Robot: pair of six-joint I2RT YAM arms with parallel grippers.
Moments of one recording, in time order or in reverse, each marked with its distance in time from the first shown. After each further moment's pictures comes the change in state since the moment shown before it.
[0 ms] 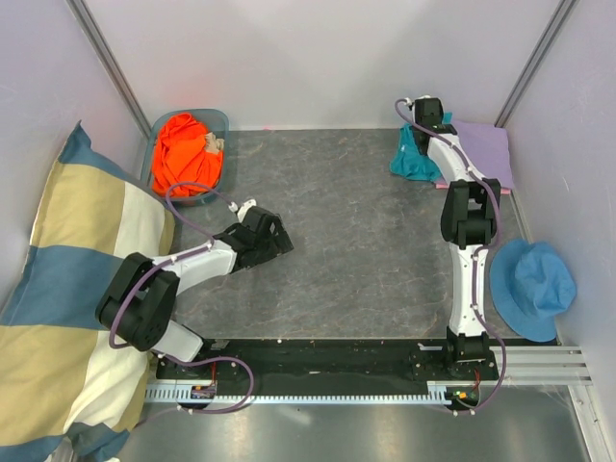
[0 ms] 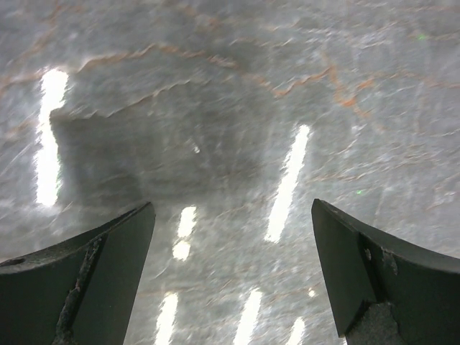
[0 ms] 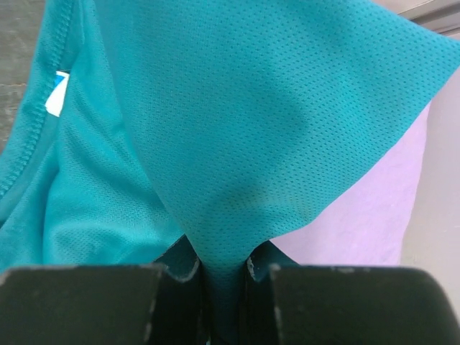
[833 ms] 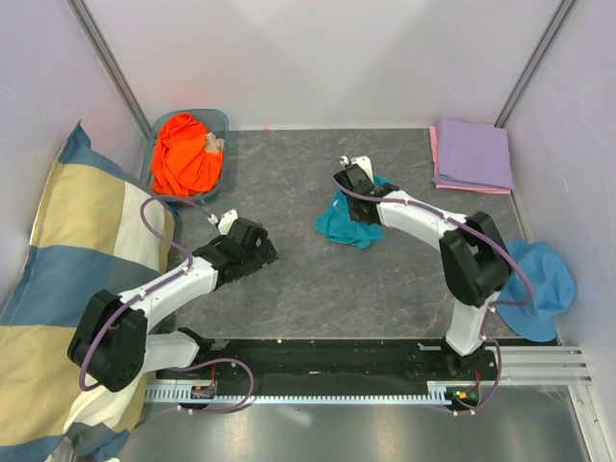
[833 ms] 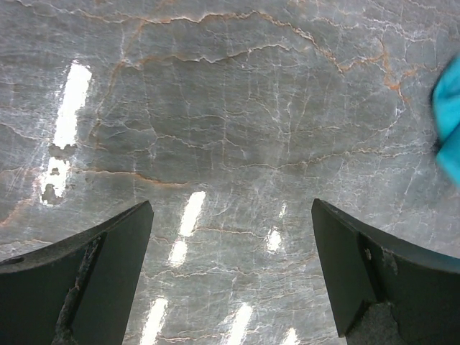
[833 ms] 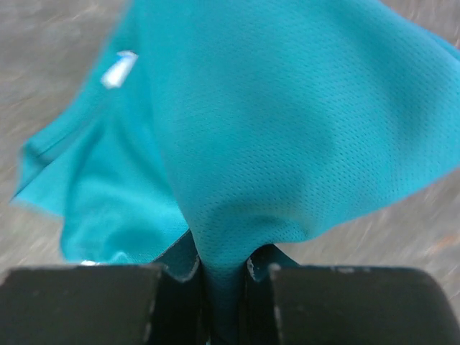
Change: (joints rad) left arm 0.000 -0.253 -0.087 -0.184 -0.105 -0.077; right arm 0.549 -0.659 -0.917 0.064 0.038 0.672
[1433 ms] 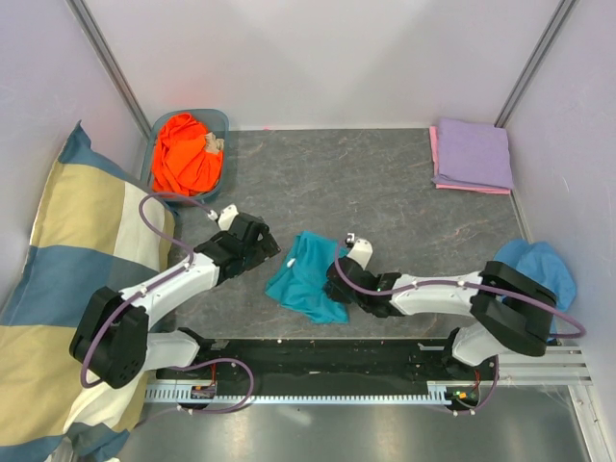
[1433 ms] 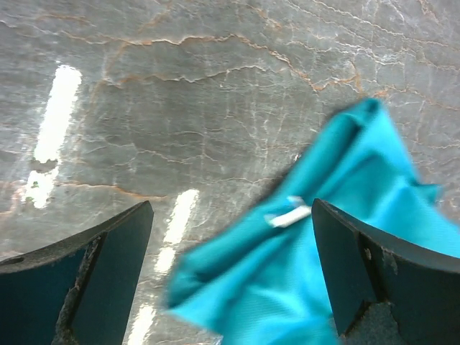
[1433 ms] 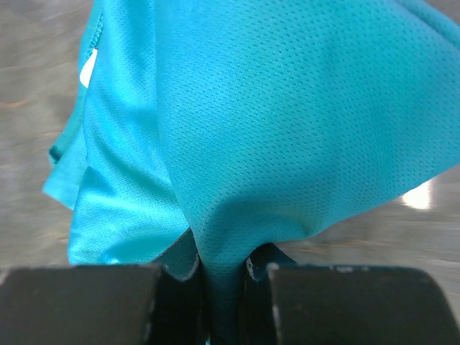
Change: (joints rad) left arm 0.000 0.029 0.039 0.018 -0.012 -0.030; right arm 0.447 -0.274 -0.639 0.494 -0.094 0.711
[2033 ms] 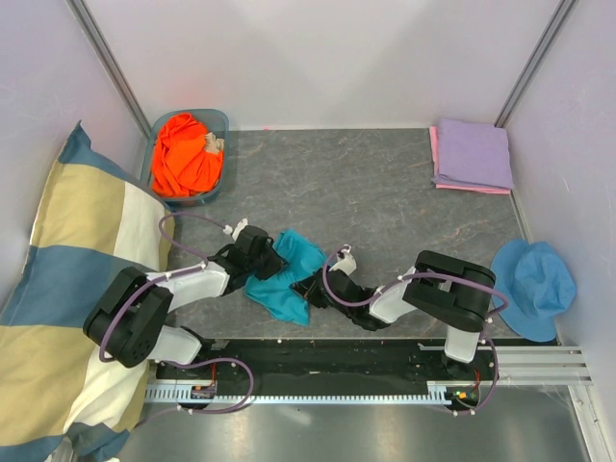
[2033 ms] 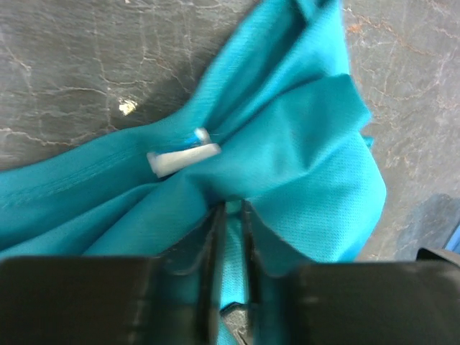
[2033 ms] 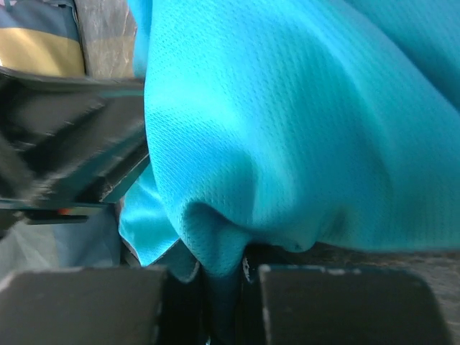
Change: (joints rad) left arm -0.027 0.136 -0.170 0.394 0.230 -0.134; right arm 0.048 0.321 -0.076 0.709 -0.055 0.316
